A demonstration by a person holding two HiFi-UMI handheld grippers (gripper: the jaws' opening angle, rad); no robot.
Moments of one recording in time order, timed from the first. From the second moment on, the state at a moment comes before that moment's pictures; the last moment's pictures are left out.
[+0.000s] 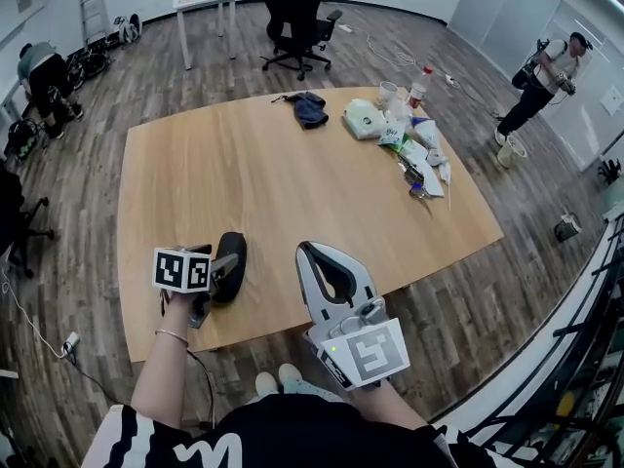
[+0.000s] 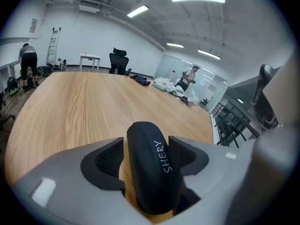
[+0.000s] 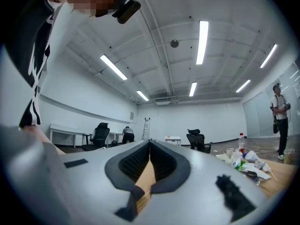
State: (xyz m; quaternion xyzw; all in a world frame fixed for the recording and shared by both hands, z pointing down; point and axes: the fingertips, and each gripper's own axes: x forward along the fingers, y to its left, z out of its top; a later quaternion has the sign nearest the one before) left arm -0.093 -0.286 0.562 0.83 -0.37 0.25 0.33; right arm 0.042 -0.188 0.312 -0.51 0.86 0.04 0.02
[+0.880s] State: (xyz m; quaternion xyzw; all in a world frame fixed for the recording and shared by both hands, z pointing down) left arm -0.025 -0.279 0.616 0.80 -0.32 0.41 0.29; right arm 0.097 -0.196 0.326 -0.53 0.84 0.02 0.03
